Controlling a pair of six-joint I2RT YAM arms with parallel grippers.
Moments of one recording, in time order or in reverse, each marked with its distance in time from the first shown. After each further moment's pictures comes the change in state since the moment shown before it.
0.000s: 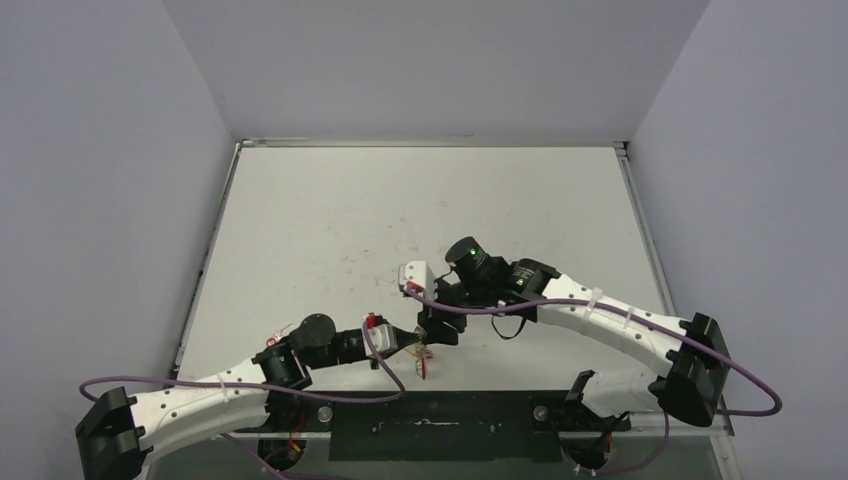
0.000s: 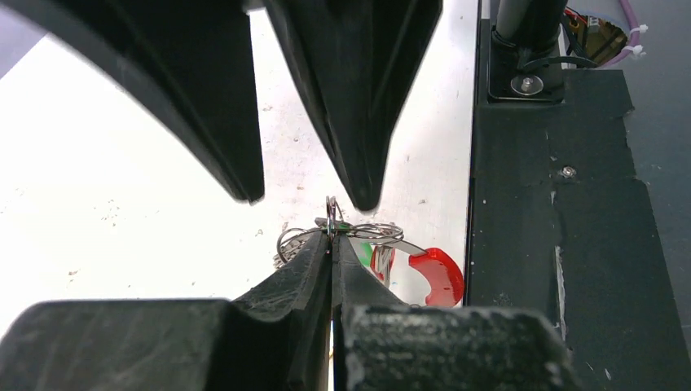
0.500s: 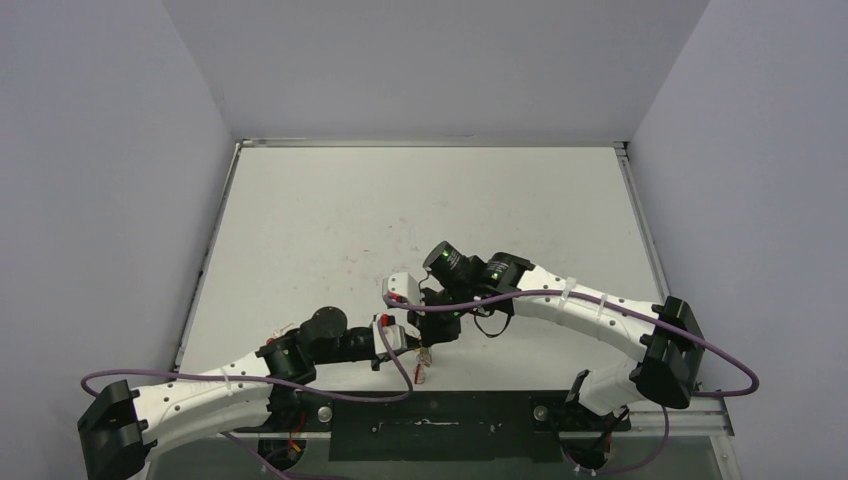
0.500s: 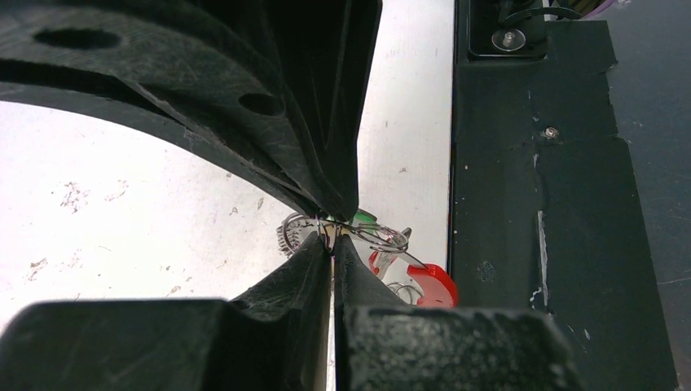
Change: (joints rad) left arm 0.000 0.061 0.056 -0.111 0.045 0.026; right arm 0.041 0.093 0.088 -0.154 -0.002 -0.021
